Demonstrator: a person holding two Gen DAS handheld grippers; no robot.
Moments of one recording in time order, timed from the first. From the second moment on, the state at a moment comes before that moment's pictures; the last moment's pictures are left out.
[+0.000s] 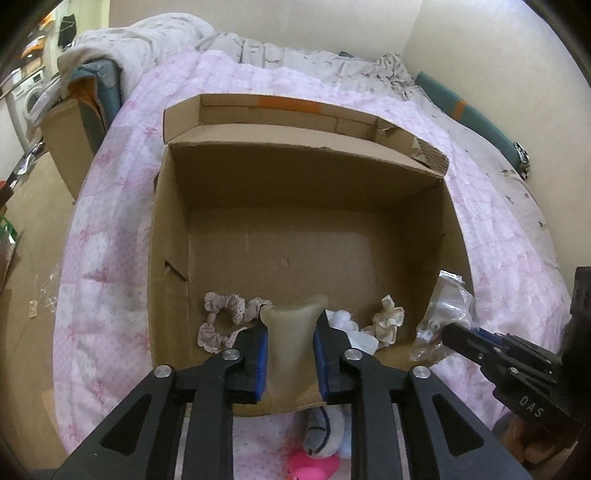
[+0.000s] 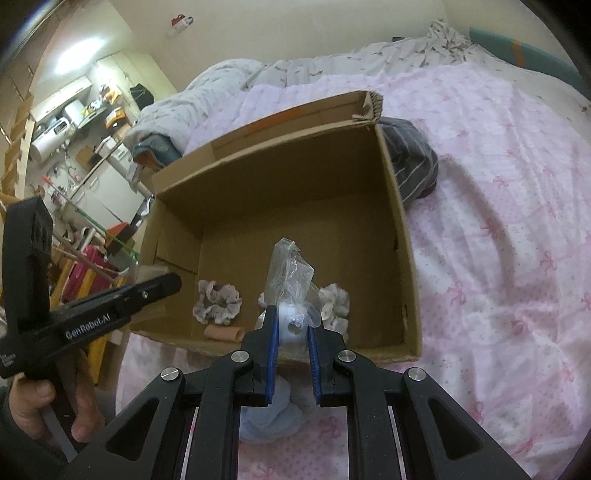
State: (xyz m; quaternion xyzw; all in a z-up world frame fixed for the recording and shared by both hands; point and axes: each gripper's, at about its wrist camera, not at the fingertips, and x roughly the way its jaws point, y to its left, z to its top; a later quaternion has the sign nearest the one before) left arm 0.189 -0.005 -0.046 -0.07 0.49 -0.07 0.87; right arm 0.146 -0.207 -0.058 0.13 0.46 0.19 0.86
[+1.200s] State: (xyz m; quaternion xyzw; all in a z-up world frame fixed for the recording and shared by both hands) left arm 0.176 0.002 -0.037 -0.04 0.48 0.01 0.88; right arm 0.147 -0.201 -0.060 0.12 0.46 0.19 0.86
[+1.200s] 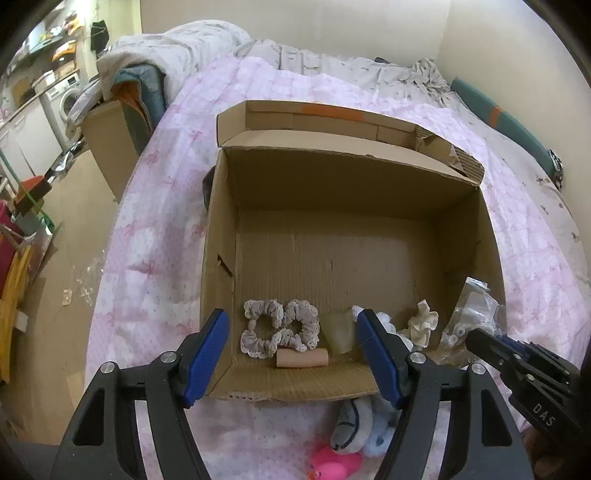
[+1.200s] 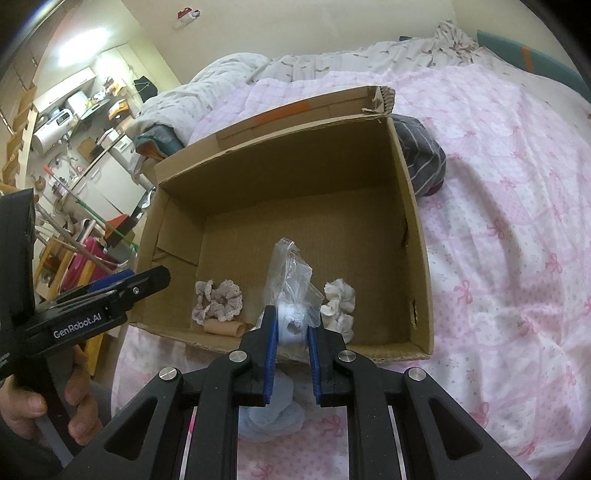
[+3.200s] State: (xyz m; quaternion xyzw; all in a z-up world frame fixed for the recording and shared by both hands) left arm 0.089 0.051 -0.035 -0.11 0.50 0.08 0.86; right arm 0.088 -0.225 -0.047 0.16 0.46 0.15 0.86
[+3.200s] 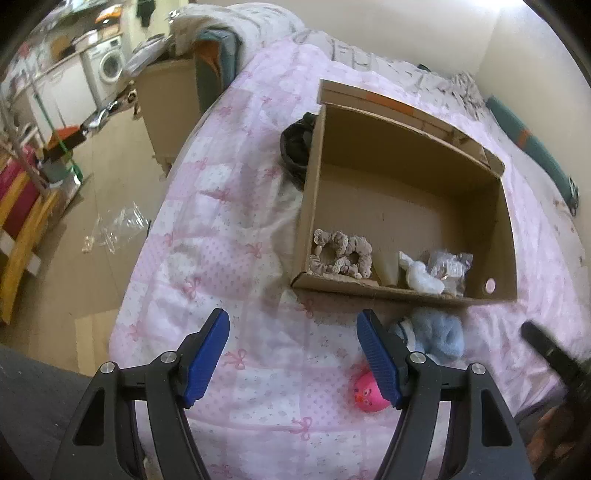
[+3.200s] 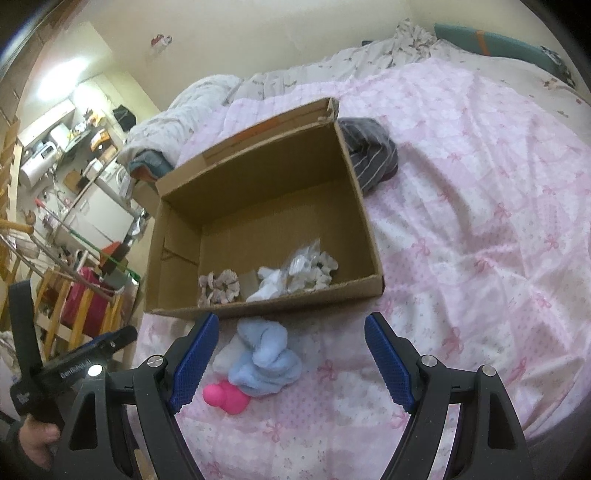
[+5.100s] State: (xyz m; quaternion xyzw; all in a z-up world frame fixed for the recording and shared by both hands) left arm 0.100 -0.022 -0.110 -0.08 0.62 -0.03 0.78; right arm 0.083 -0.194 -0.066 0.10 0.54 0.20 0.81
